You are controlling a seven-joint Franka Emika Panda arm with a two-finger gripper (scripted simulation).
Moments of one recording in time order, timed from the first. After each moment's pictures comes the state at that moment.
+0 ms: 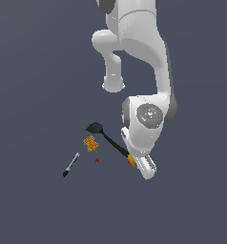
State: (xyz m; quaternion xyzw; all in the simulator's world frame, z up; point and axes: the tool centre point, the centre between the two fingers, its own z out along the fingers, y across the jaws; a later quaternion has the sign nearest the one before) arm 0.092 0.092 0.087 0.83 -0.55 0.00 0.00
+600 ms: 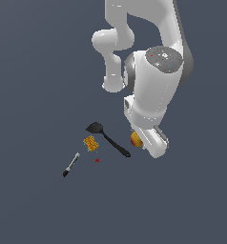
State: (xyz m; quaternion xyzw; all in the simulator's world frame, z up) arm 0.065 0.094 0.215 0.83 -0.55 0.00 0.00
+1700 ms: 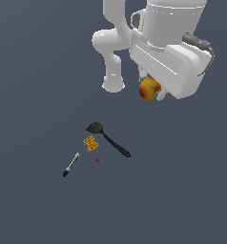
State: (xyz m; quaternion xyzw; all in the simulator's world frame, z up) arm 0.030 0.098 0.408 0.83 -0.55 0.00 0.00
